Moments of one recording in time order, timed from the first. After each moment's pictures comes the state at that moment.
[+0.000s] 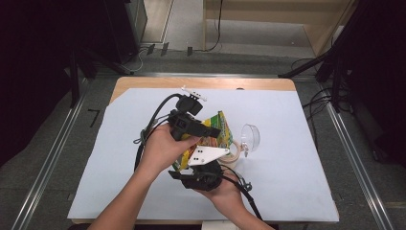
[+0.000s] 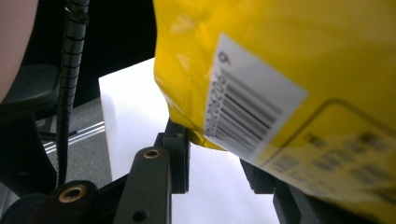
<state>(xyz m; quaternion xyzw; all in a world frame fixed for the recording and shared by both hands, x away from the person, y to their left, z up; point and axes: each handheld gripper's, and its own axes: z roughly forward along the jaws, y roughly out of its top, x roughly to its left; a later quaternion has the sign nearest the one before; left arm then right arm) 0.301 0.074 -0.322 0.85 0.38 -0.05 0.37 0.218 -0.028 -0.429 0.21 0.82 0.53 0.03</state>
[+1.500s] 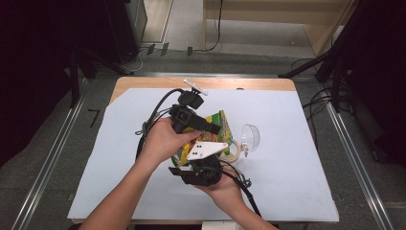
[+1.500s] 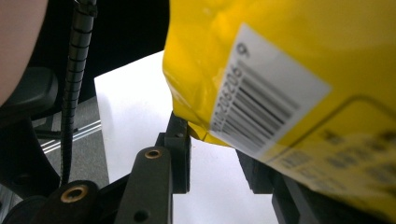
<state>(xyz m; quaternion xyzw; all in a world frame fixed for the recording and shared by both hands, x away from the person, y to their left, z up) 0.325 0.077 -0.326 0.85 0.39 -0.10 0.35 0.227 -0.025 -0.424 0.22 0.83 0.52 0.02</state>
